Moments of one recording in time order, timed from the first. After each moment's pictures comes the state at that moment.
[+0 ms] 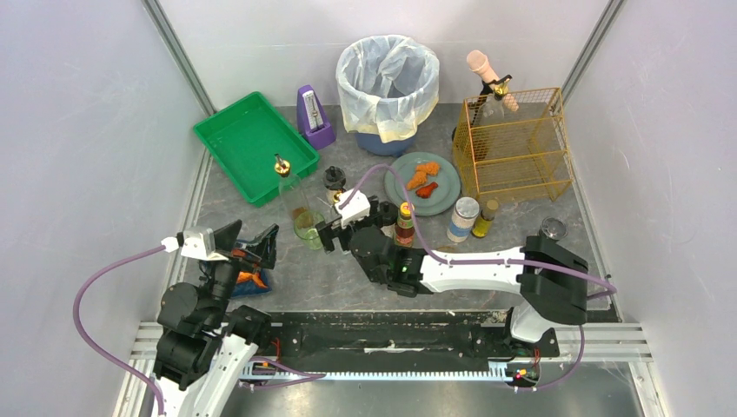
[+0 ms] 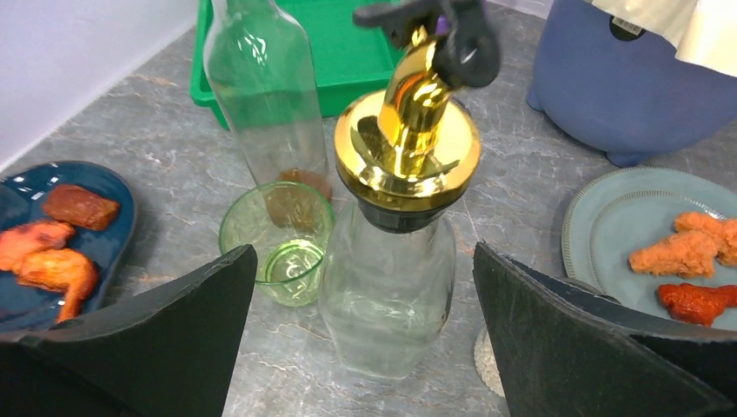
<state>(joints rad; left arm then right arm) -0.36 0.02 0.63 -0.48 -0.13 -0.23 1.26 1.61 0.99 0.47 0.74 0.12</state>
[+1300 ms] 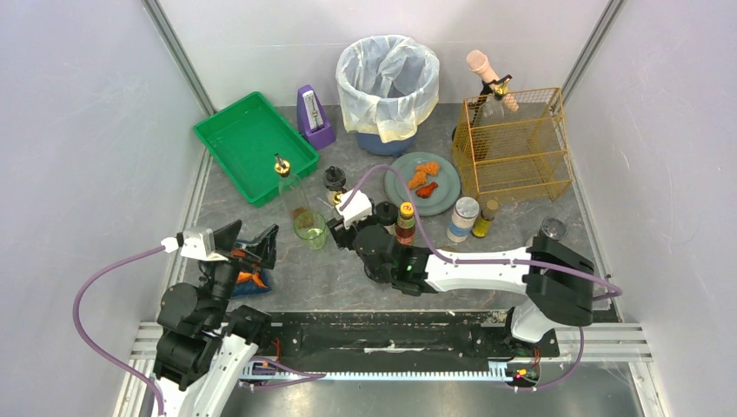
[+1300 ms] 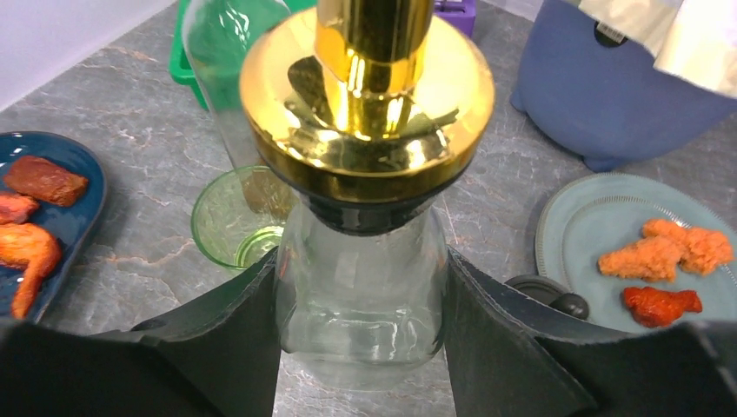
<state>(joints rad) -0.36 0.02 0.63 -0.48 -0.13 -0.23 1.24 1.61 0.96 0.47 0.73 0.06</state>
